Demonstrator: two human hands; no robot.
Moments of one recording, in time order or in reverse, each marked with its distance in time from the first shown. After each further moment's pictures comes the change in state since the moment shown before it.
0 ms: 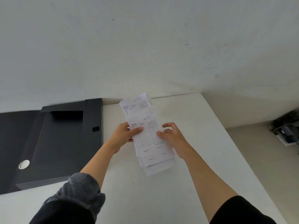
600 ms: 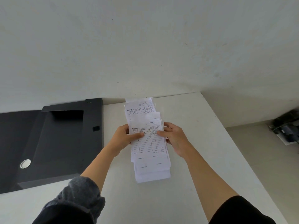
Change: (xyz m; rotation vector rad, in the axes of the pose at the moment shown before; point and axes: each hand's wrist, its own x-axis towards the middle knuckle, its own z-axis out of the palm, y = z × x) left_hand -0.009 -0.007 0.003 0.094 0.039 0.015; right_hand -0.005 -0.006 -0.001 0.113 -0.050 -0.022
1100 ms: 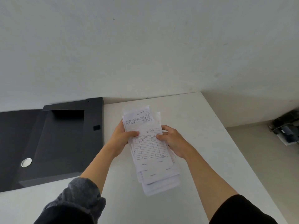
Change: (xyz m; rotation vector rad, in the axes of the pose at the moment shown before) left_hand 0.000 -0.003 -0.004 -0.302 -0.004 -0.035; right_hand -0.005 0.000 0.006 -0.102 -0.118 0.087
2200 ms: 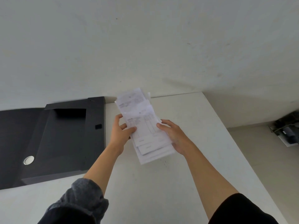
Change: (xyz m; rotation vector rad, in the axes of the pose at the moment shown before) left_hand 0.000 0.001 0.006 -0.001 0.270 0.064; right_hand 0.000 -0.012 0.001 0.107 0.077 -0.015
